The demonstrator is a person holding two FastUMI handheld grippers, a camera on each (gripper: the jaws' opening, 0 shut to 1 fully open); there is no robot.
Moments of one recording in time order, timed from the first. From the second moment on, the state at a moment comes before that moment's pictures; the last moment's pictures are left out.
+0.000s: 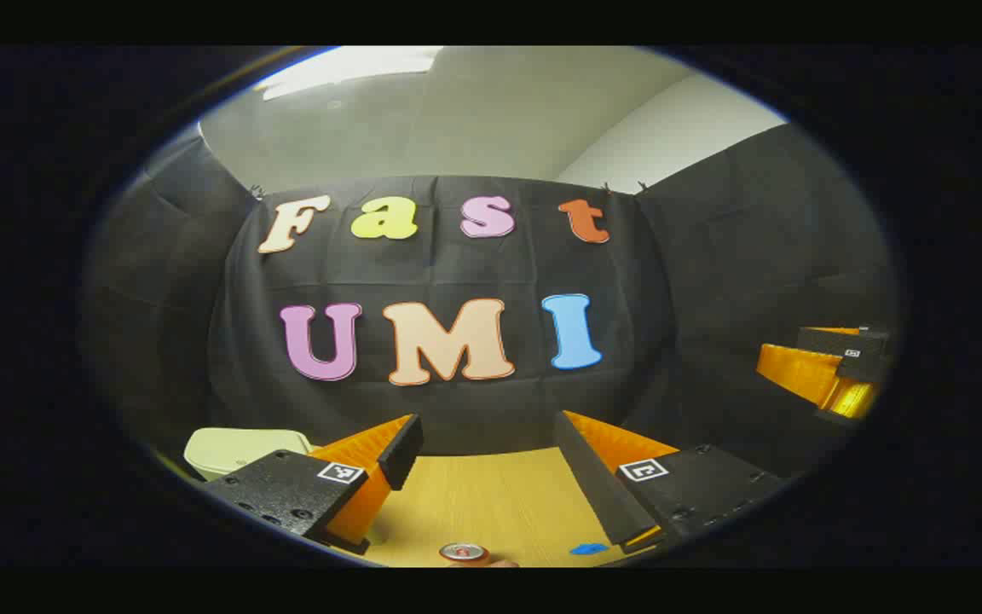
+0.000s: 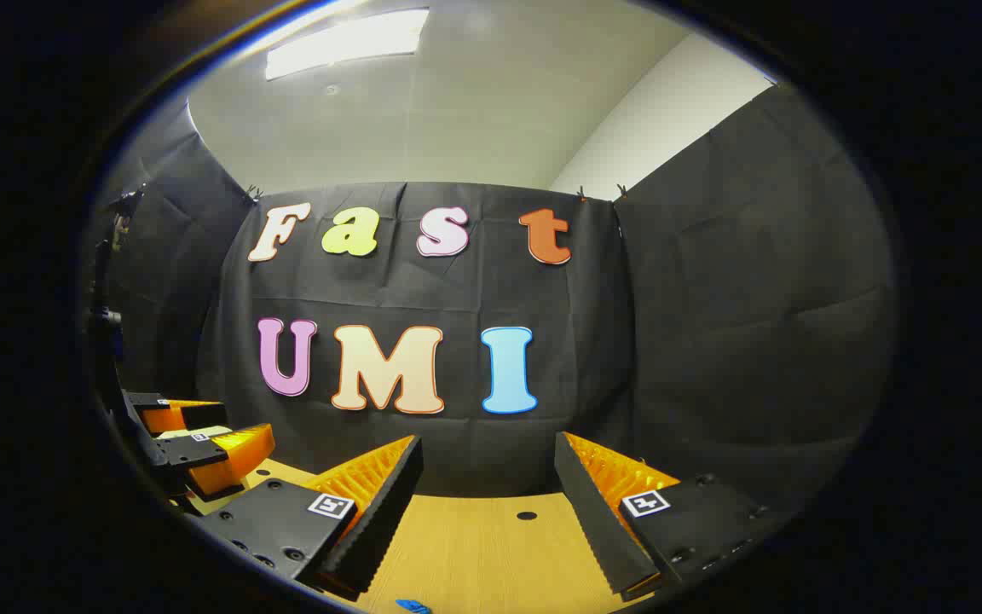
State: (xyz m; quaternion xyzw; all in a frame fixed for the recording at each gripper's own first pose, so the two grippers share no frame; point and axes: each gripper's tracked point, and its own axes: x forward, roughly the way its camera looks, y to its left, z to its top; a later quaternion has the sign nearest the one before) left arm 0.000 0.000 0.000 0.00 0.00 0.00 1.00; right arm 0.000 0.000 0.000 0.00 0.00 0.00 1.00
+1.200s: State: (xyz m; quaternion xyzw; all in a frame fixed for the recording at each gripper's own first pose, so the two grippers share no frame) left arm 0.008 0.017 -0.002 0.02 0.01 0.02 1.00; right arm 0.018 0.031 -0.030 0.00 0.03 0.06 1.00
